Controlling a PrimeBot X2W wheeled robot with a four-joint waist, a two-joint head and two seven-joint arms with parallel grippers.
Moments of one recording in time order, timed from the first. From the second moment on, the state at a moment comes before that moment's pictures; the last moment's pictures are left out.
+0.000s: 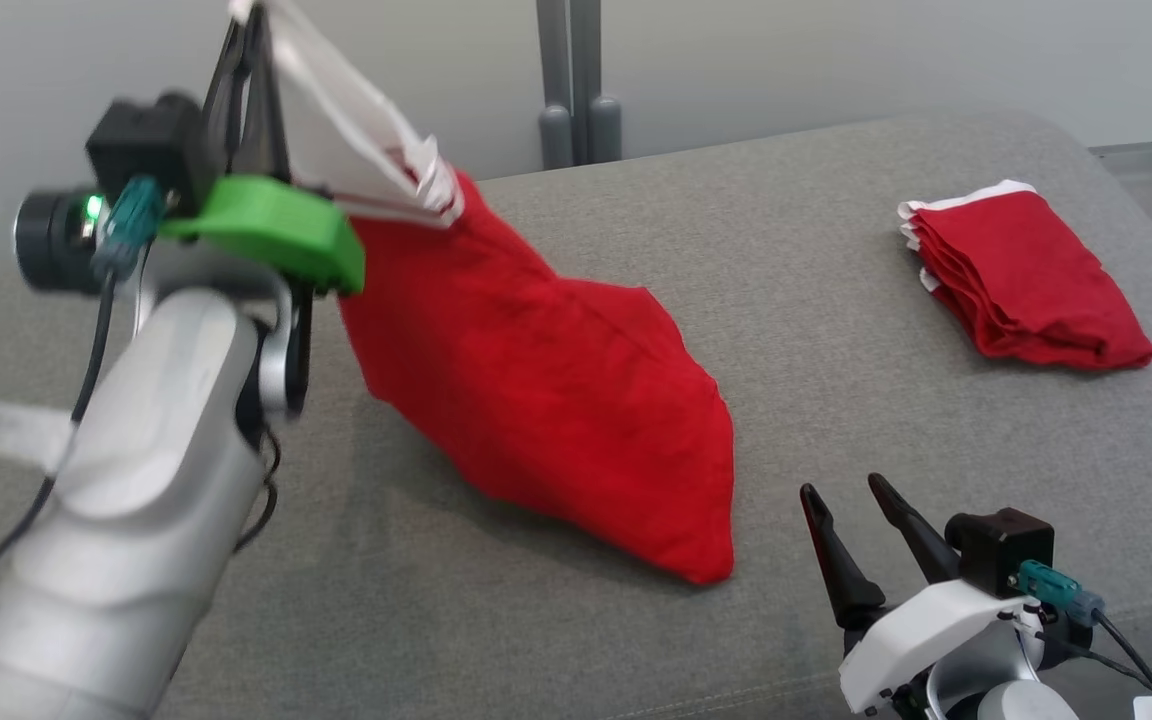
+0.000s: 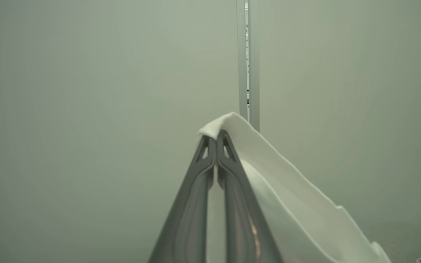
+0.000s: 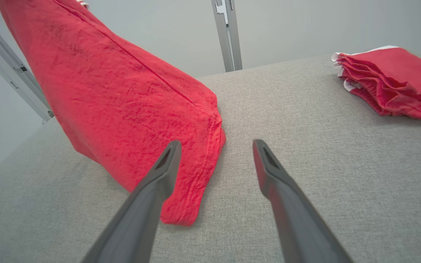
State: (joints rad) left arm -0.90 0.27 -0.62 0.51 -0.63 0.28 -0.26; right arm 0.00 -0.05 0.14 0.09 0.26 0.13 -0.01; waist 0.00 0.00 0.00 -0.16
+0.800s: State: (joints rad) left arm -0.12 0.40 -0.50 0.26 -0.74 0.48 -0.26; right arm 0.03 -0.05 0.14 0.06 0.25 0.13 0.02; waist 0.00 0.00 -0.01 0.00
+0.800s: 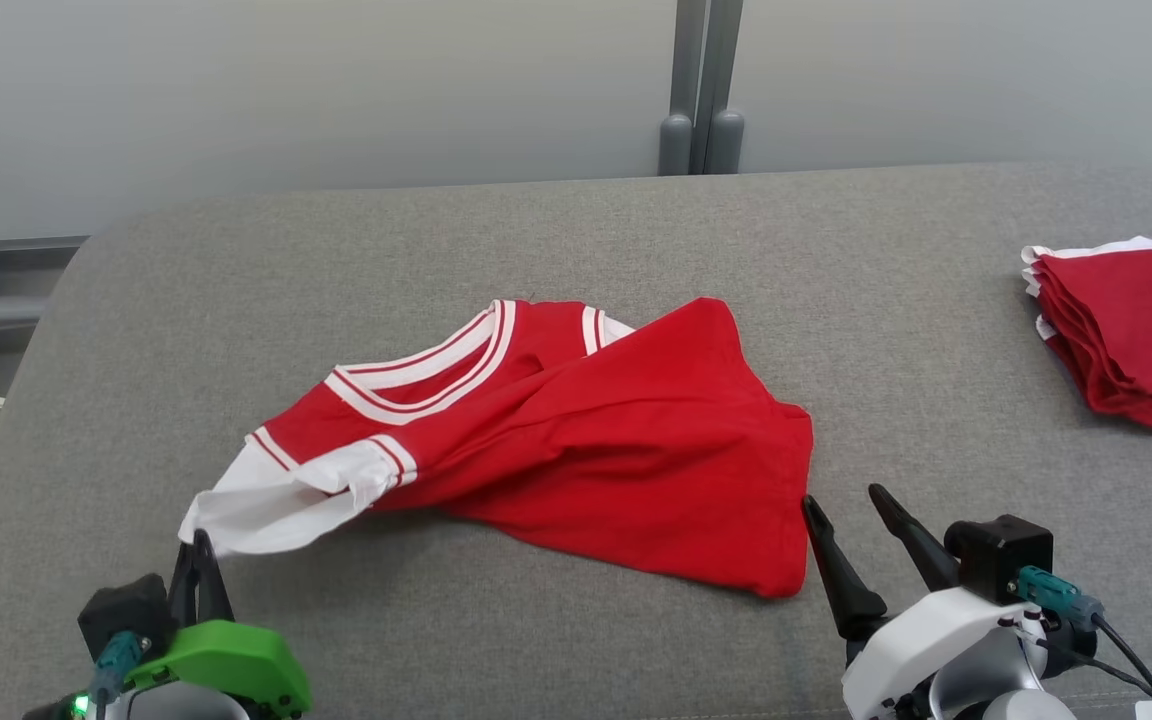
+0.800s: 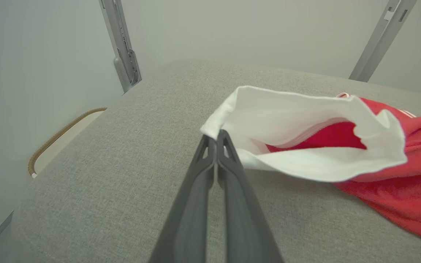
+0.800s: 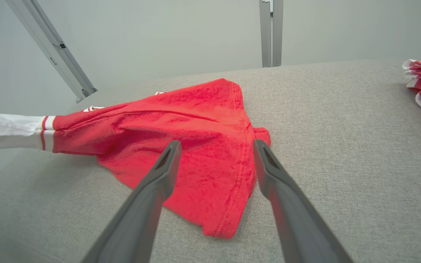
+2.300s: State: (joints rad) left arm 0.06 0.15 -0.20 0.05 -0.55 0.13 -0.26; right arm 0.04 -0.05 0.09 0.06 0.24 0.13 0.03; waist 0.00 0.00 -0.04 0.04
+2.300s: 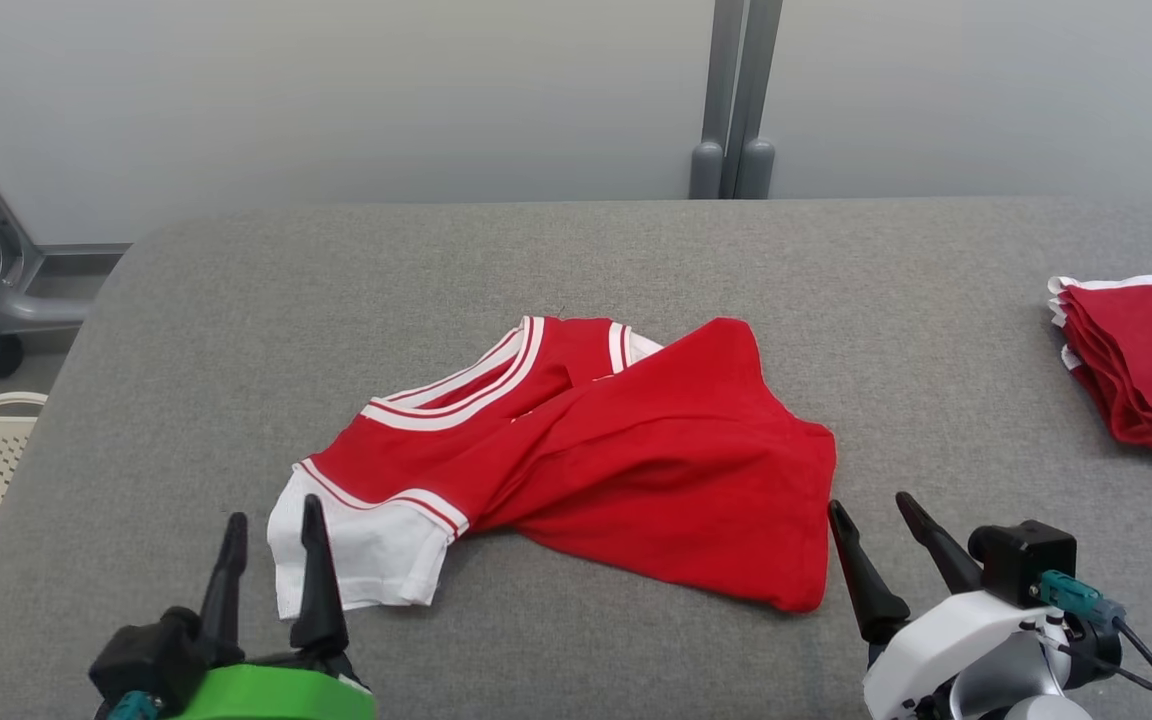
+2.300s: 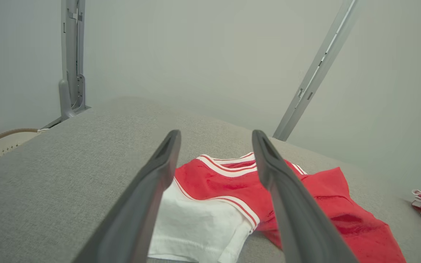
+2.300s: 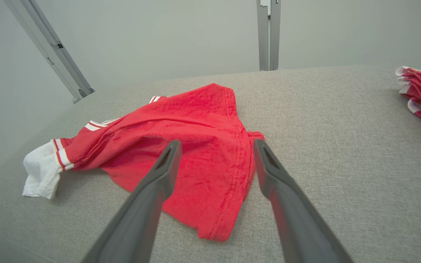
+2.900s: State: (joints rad) left arm 0.14 0.16 -0.25 0.11 -0.43 -0.01 -0.26; right arm 0.06 -0.05 0.04 0.11 0.21 0.13 0.03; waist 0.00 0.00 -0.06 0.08
